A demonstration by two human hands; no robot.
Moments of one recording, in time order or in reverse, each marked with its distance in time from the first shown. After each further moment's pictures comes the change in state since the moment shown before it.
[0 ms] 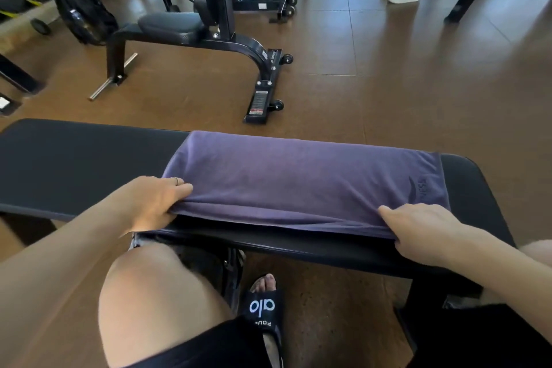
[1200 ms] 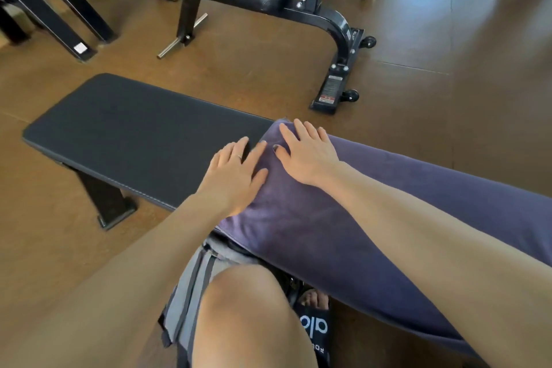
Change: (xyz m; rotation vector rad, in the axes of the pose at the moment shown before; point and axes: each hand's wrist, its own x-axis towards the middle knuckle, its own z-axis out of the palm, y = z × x) left_hand 0.043 -0.022 0.056 -0.510 0.152 -0.499; right_hand 0.275 -0.241 -0.112 0.266 0.444 -0.270
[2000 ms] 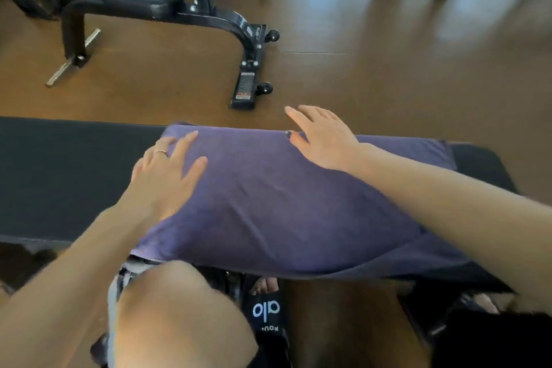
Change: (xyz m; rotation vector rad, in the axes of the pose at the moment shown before) left_hand 0.001 0.056 -0.030 -0.156 0.010 0.009; right_hand -0.124 0.152 -0.048 0.037 0.122 0.158
